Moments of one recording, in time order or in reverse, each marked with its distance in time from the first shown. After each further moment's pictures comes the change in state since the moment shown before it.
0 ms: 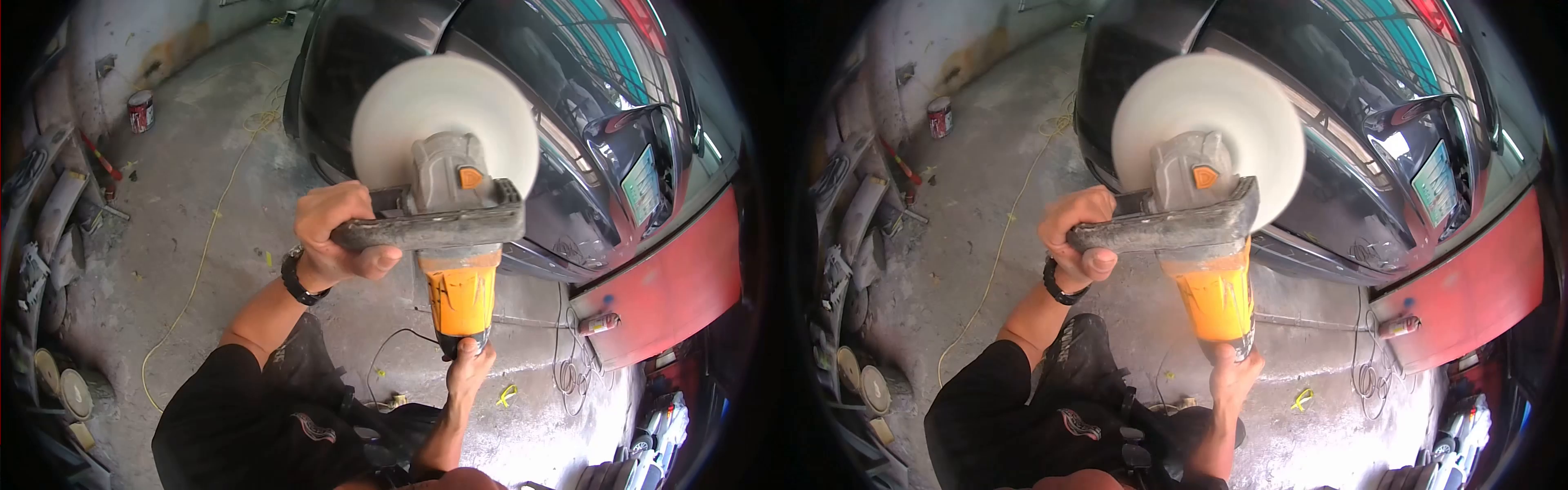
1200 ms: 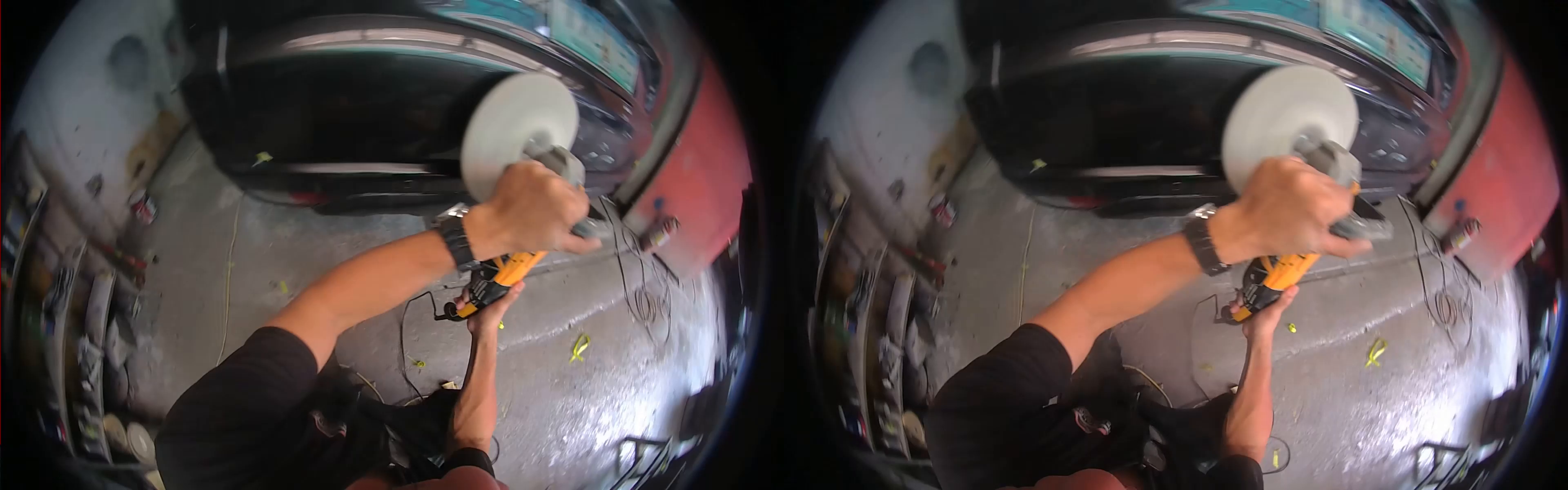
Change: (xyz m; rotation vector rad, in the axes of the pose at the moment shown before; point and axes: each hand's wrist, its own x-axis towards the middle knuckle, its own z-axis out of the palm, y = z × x) left_hand -0.037 0.038 0.355 0.087 -0.646 0.326; right_hand 0.067 0.214 -0.017 1.279 -0.010 0.435
